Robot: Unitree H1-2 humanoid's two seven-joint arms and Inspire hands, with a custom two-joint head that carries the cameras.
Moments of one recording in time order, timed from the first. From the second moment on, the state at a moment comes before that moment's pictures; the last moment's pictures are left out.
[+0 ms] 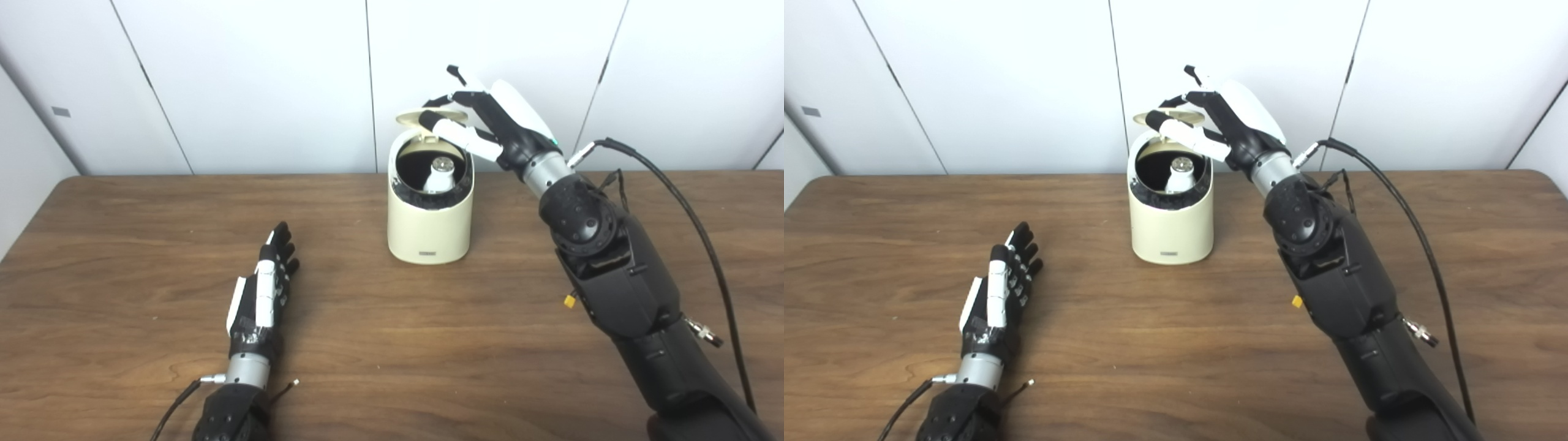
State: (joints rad) left arm -0.05 0.01 0.08 -0.04 -0.12 0.02 -0.03; right arm -0.70 -0.23 0.26 0.01 -0.51 0.32 0.20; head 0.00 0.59
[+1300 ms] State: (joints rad) left arm -0.06 0.01 0.05 -0.06 -0.08 0.05 0.00; right arm -0.57 -0.29 0.31 -0.15 -0.62 0.31 0.32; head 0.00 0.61
